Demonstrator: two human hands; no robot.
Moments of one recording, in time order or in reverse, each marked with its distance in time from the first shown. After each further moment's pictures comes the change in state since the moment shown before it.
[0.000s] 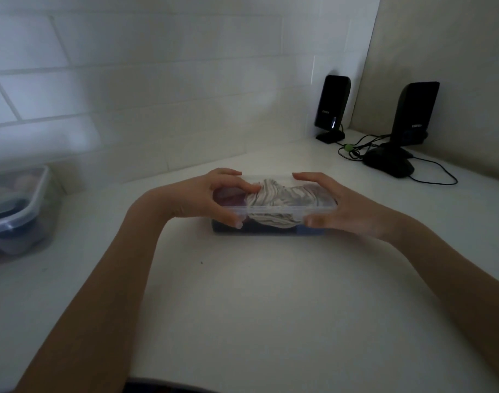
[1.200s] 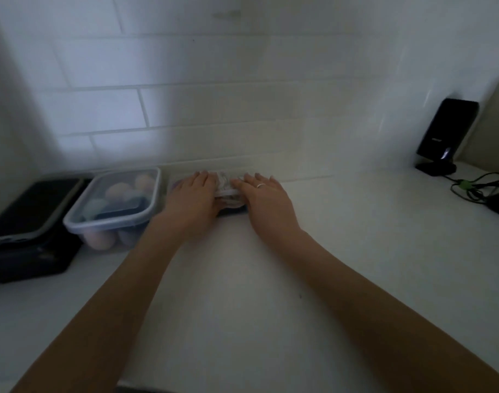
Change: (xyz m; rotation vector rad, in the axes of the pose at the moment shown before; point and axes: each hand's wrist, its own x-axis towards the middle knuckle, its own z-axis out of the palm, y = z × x) left_hand -0.069 -0.125 -0.058 0.739 0.478 -0.554; right_hand 0.178 -0.106 0.192 -0.613 0.311 -0.396
